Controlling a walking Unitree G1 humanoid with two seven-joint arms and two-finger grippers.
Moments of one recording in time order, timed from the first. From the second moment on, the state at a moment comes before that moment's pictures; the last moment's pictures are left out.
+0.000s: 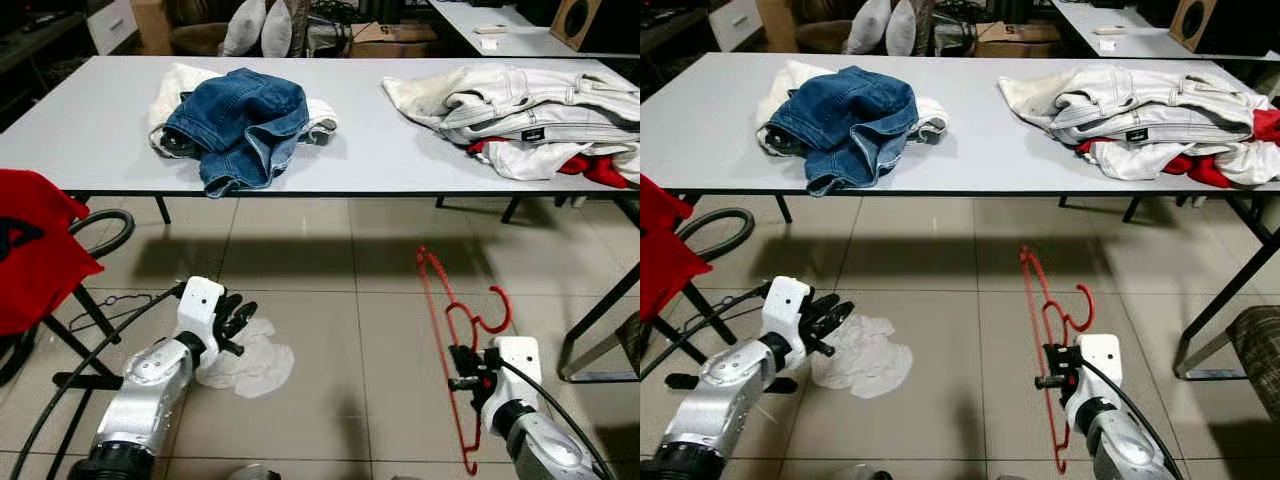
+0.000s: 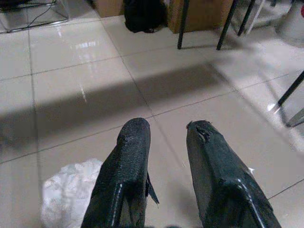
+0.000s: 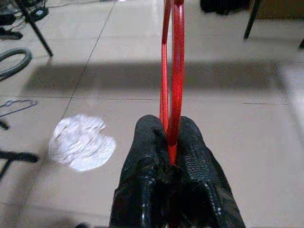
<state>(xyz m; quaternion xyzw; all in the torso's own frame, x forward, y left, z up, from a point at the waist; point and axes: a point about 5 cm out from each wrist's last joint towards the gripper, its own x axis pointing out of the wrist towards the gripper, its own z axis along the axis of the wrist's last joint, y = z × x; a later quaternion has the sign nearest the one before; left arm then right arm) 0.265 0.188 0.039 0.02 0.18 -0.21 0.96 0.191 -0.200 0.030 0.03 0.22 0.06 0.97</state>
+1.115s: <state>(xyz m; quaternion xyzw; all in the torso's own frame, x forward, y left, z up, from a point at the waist) 0.283 0.156 0.071 0.00 0.09 -0.23 0.97 0.205 -0.222 0.090 -0.07 0.12 0.03 0.99</state>
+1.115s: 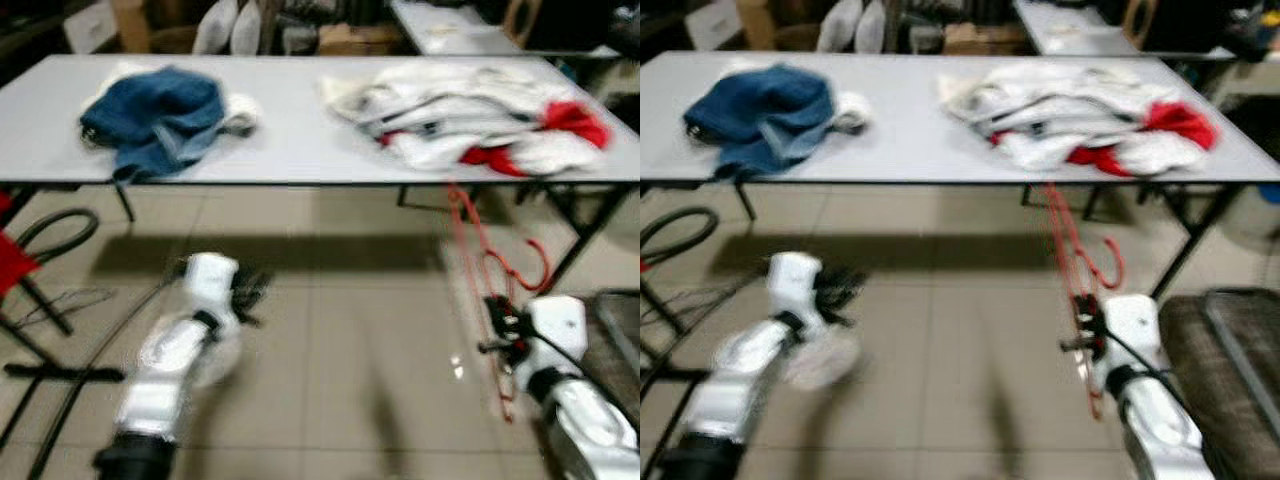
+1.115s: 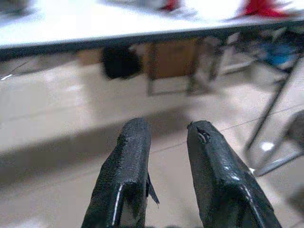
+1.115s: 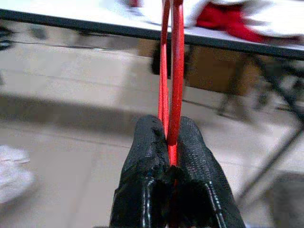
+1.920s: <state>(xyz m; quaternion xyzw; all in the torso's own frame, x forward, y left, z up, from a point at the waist) 0.284 0.150 0.075 0.01 0.09 -0.23 0.97 0.198 -0.194 0.092 -0.11 0.14 0.08 0.98</state>
